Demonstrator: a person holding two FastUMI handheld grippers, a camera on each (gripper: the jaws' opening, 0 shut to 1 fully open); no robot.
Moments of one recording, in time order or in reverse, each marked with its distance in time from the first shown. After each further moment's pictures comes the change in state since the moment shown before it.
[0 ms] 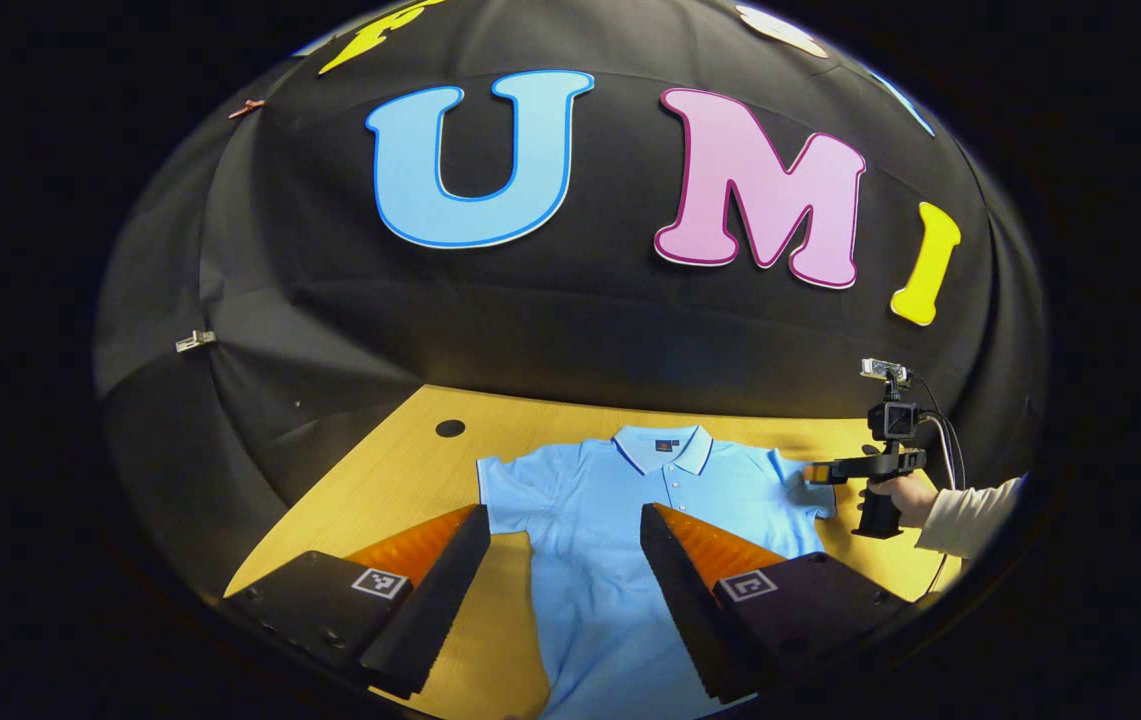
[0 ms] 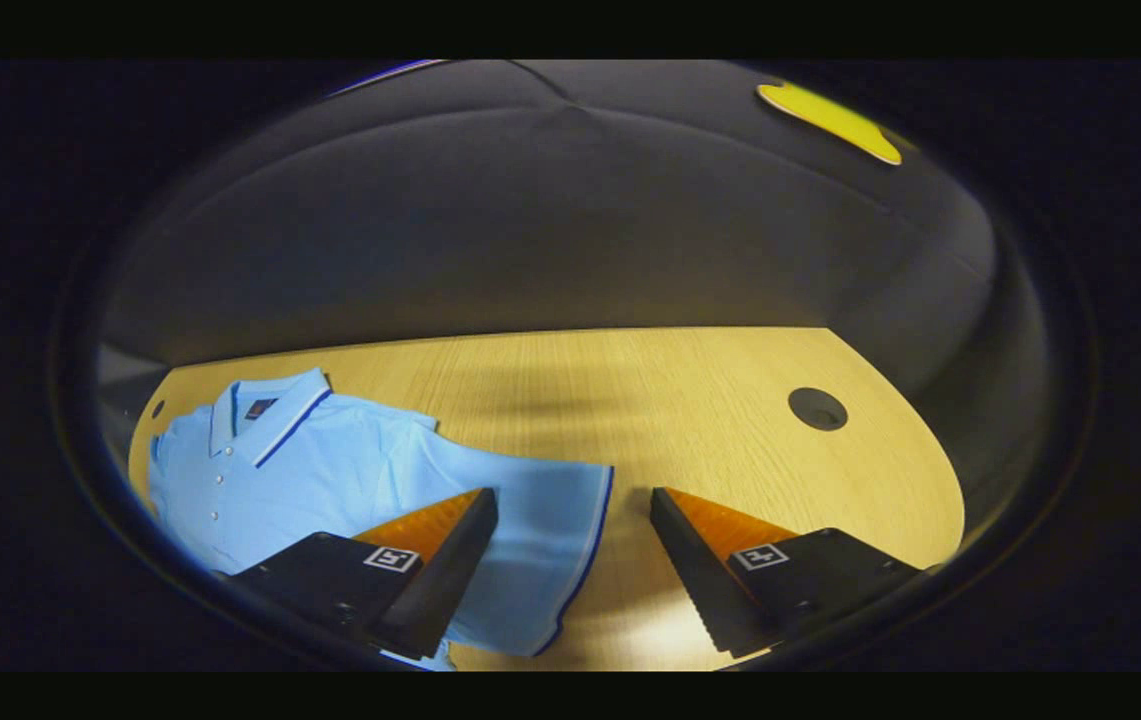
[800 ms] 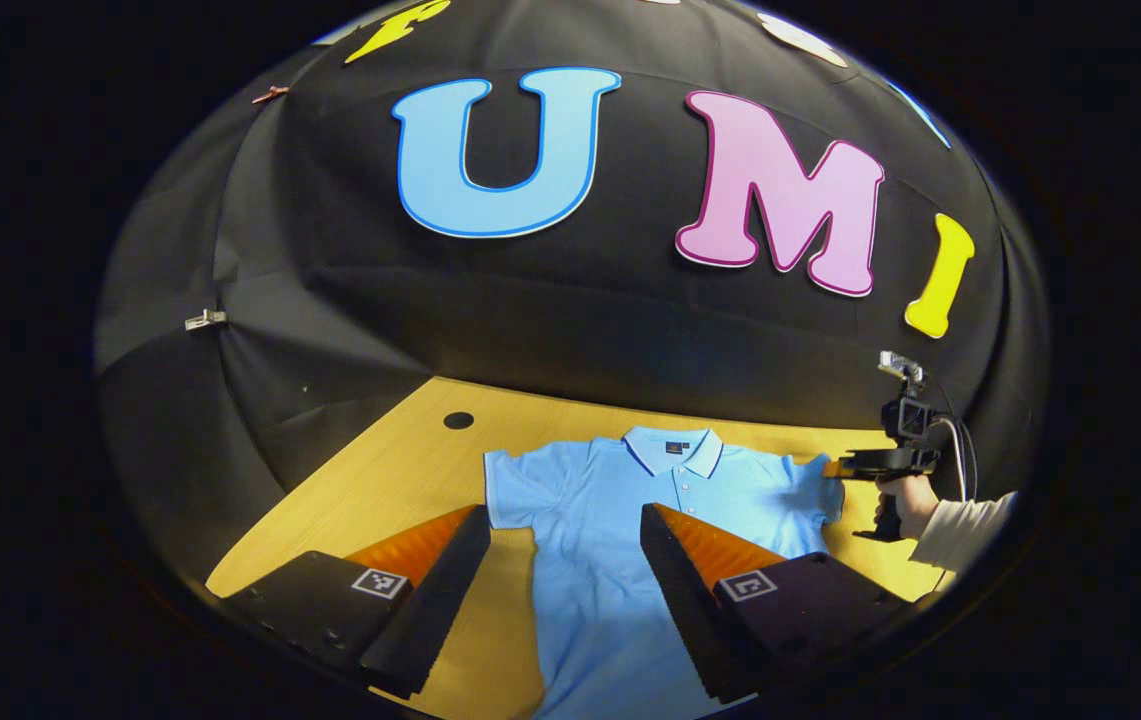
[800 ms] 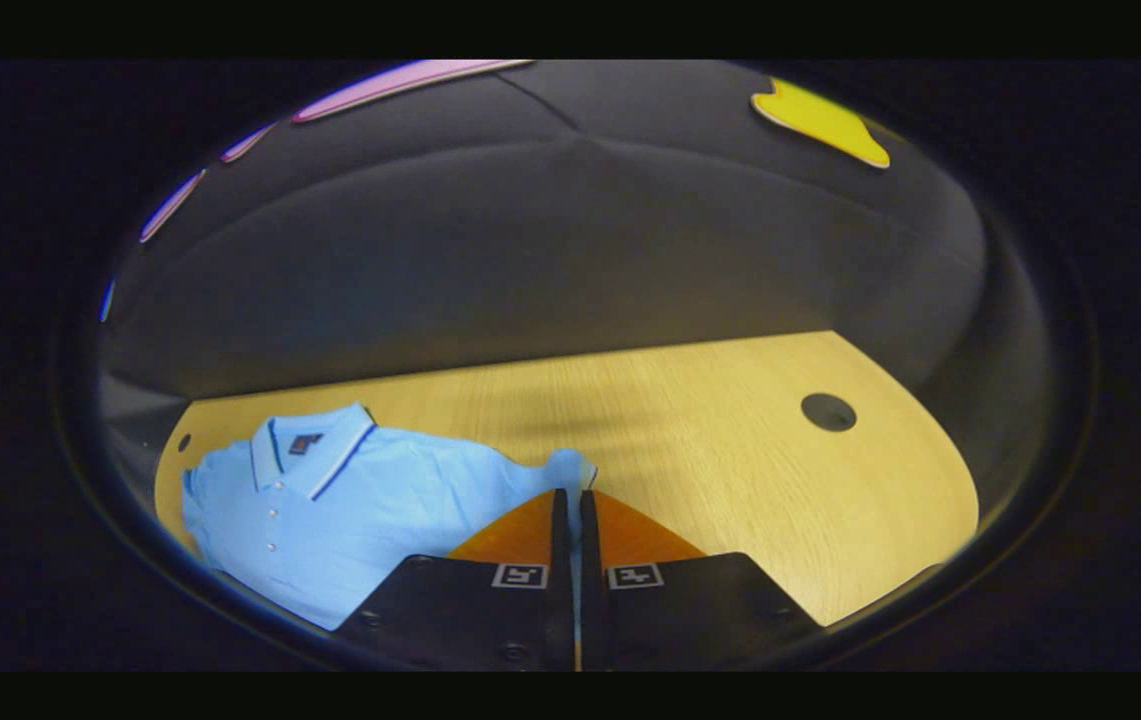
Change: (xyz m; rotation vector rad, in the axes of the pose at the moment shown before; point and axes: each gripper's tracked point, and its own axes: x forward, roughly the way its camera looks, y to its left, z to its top) left arm -0.004 0.023 -0.014 -0.064 -0.006 0.042; right arm -0.035 0.030 0.049 0.088 -0.091 0.016
